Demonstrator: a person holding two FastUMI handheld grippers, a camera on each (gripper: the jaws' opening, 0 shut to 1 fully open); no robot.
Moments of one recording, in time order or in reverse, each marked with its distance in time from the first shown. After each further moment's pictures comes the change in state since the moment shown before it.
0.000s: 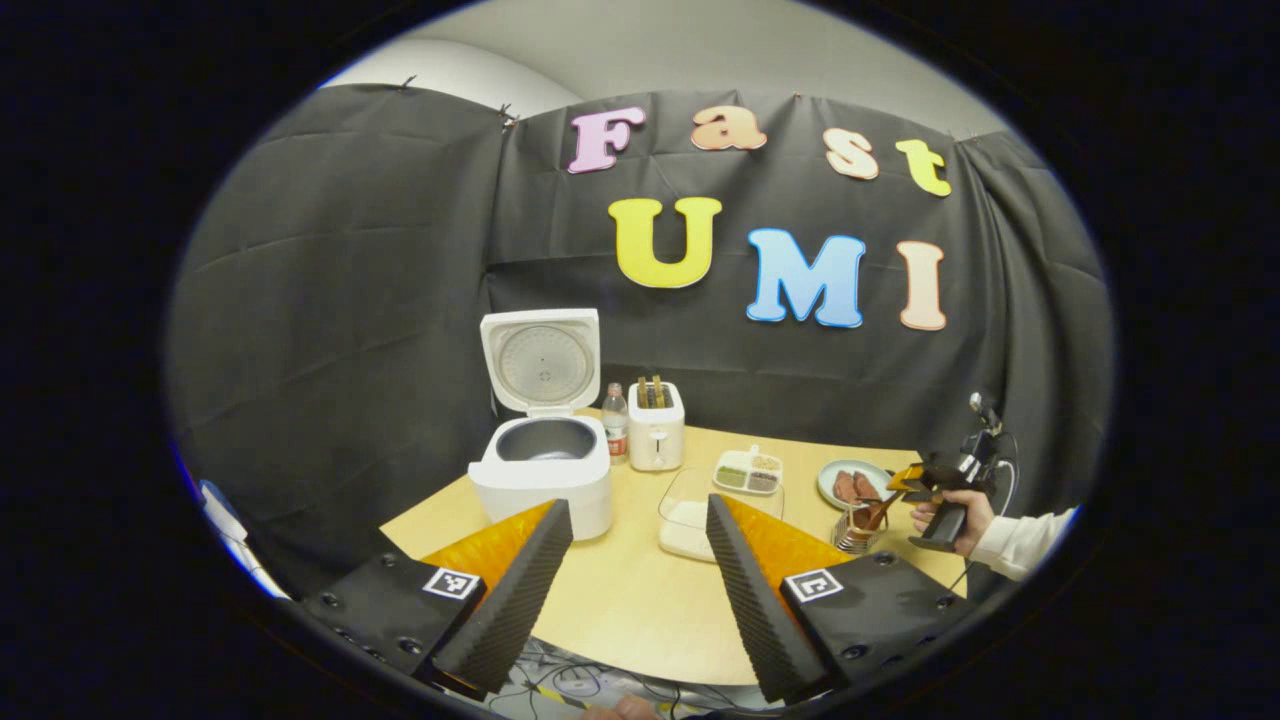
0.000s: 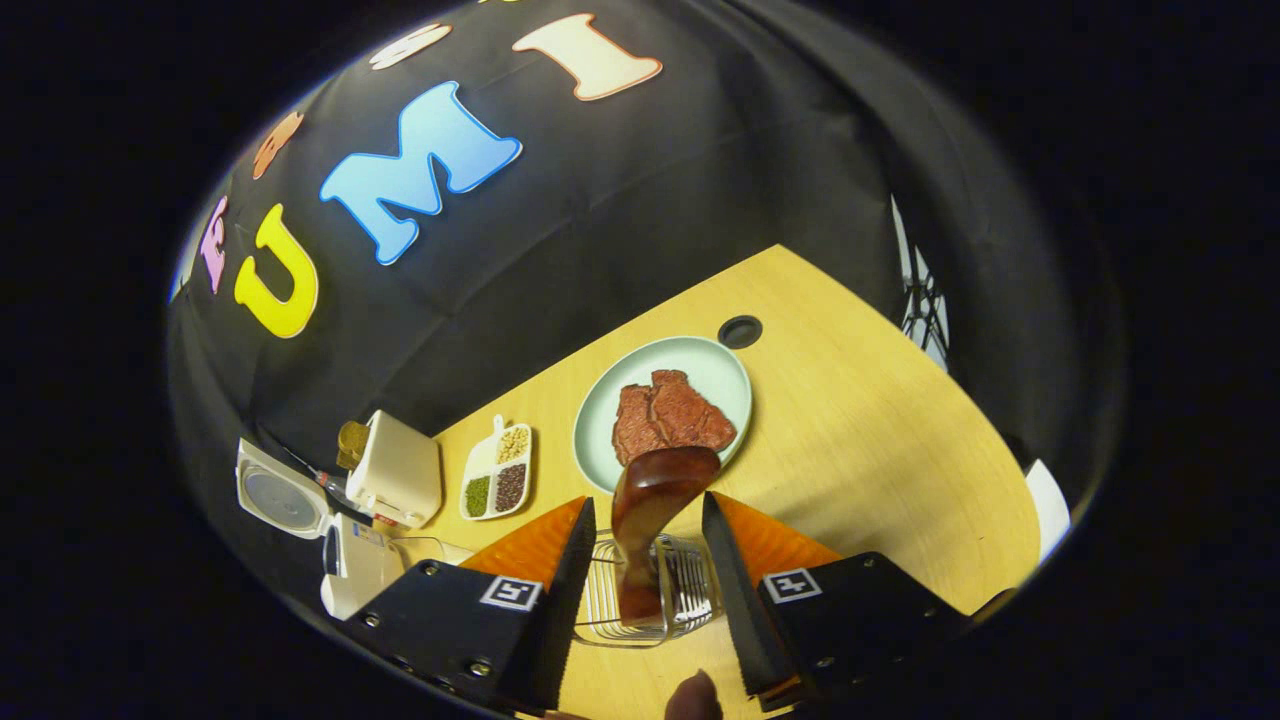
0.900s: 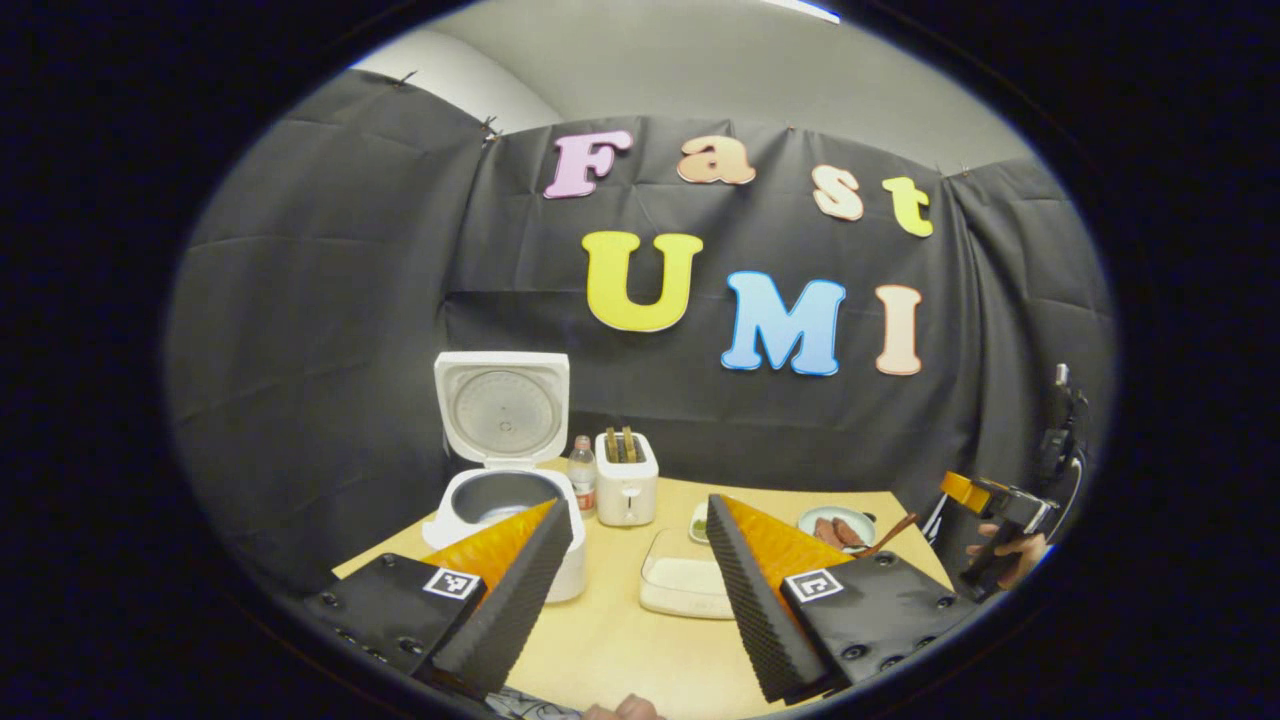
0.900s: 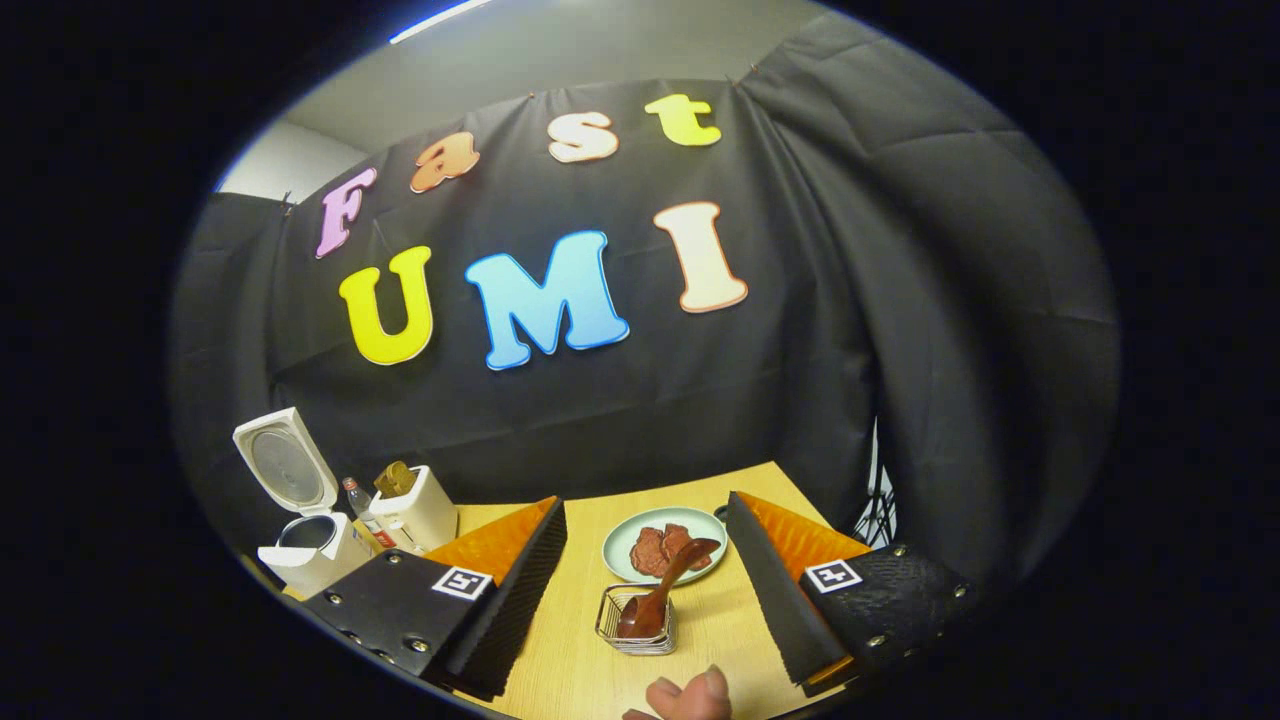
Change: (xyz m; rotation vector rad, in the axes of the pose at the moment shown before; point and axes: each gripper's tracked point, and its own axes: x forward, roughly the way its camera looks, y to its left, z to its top) left arm 0.078 0.026 0.053 -0.038 -0.149 -0.172; right arm -0.196 0.082 0.050 -0.309 -0.548 0.024
